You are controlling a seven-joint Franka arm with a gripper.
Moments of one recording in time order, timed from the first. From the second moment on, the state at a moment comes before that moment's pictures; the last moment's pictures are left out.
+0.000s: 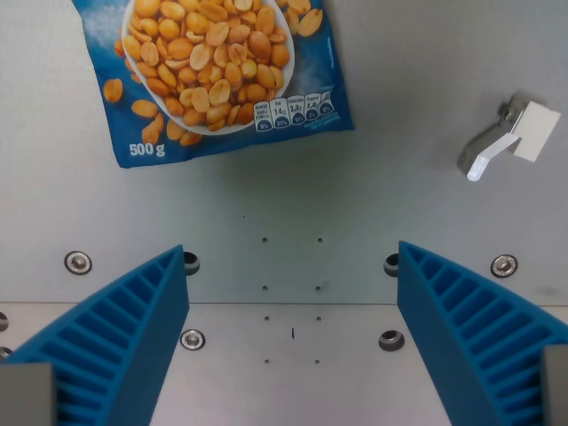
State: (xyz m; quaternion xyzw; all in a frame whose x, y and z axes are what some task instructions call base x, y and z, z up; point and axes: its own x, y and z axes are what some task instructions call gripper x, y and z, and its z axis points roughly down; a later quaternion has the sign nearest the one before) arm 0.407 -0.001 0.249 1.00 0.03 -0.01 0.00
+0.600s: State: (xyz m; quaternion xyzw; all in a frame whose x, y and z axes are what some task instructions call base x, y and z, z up) arm 0.414 -0.001 0.279 1.00 0.03 0.00 0.00
